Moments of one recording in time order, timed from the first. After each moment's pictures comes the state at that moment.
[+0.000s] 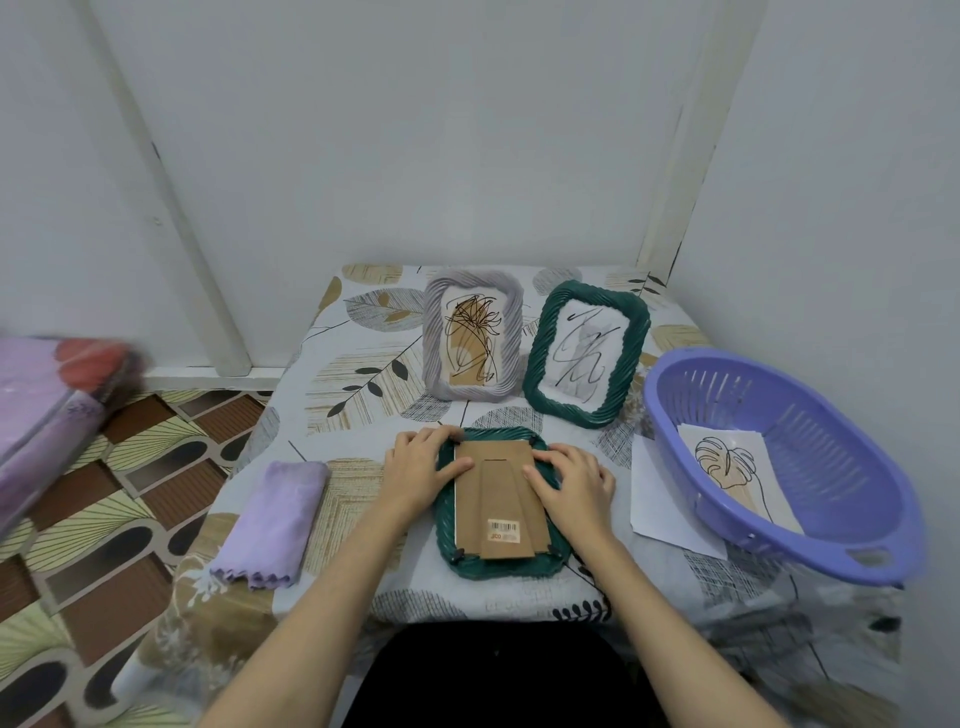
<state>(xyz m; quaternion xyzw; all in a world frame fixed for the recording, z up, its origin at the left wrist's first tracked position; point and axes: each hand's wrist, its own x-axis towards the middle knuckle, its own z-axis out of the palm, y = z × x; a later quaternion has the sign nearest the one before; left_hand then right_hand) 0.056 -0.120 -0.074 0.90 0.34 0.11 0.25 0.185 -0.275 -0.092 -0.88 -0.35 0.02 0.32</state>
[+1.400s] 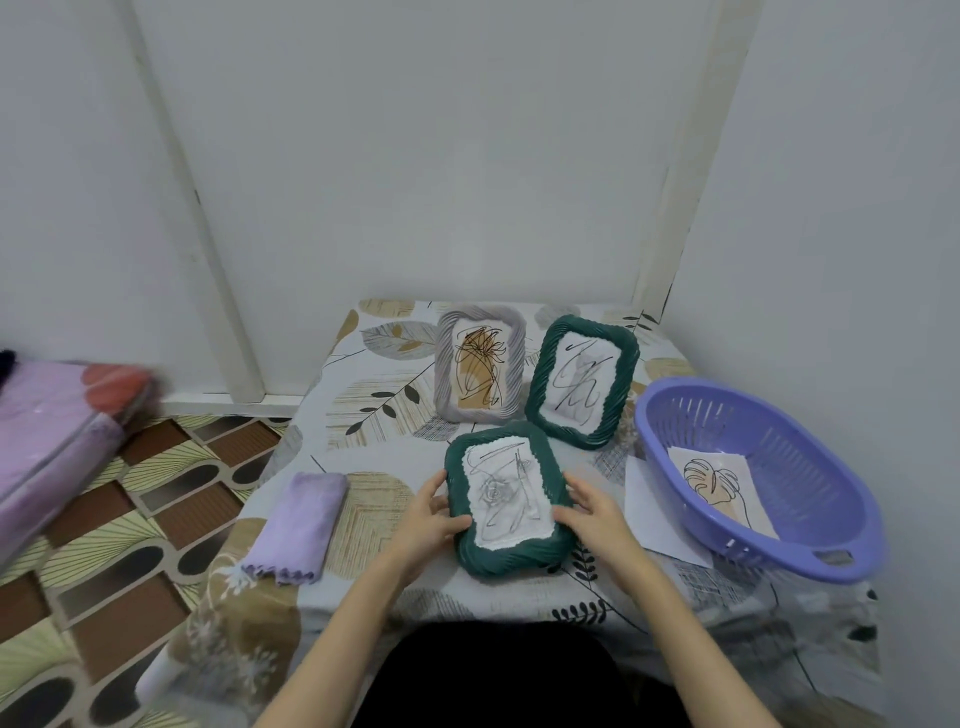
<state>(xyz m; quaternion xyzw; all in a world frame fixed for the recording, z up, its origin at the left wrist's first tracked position) 0.012 -0.173 -0.060 0.58 0.32 0.16 0.73 0.150 -0.324 -0.030 -0.71 -0.25 0.34 0.56</state>
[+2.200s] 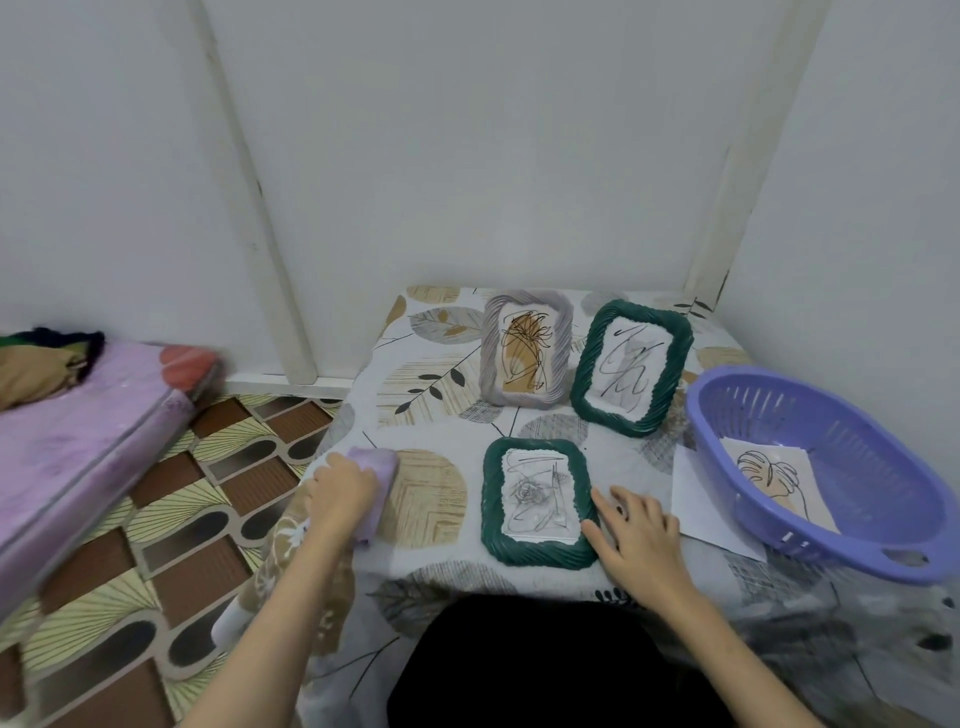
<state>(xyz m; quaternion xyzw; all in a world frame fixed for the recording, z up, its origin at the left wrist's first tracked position) -0.067 -0.092 -0.047 0.70 0.67 0.08 0.22 0.147 -0.338 -0.083 -0.89 -0.44 0.01 0.09</state>
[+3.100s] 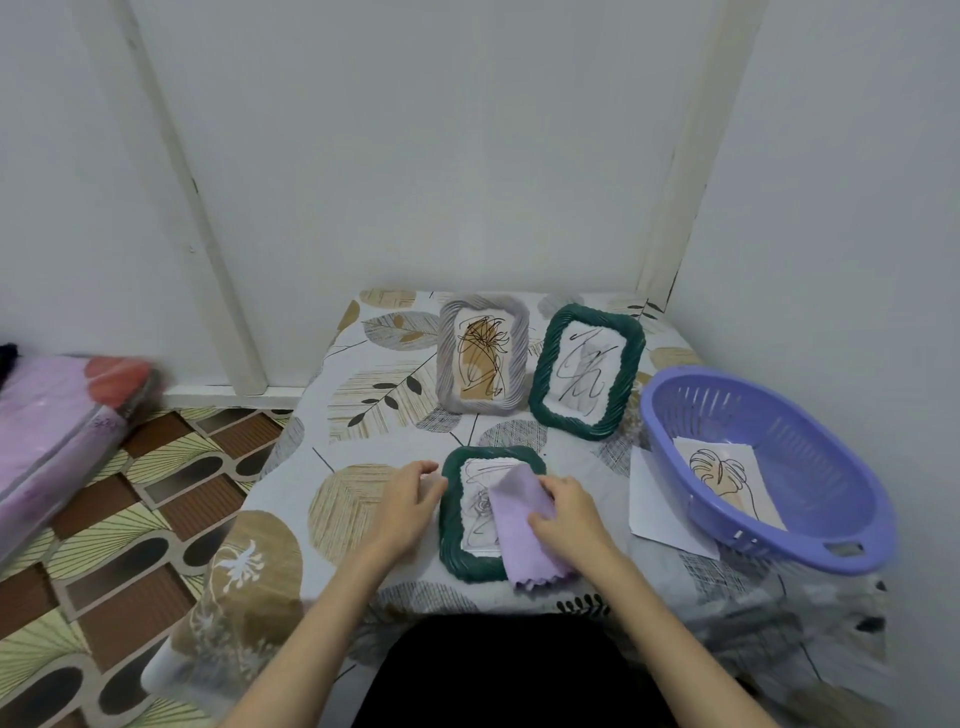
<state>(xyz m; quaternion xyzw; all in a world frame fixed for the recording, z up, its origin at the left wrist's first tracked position) 0.002 -0.149 -0.064 0.82 0.37 0.19 0.39 0.134 -0.301 -0.039 -0.86 -0.38 0.17 0.30</state>
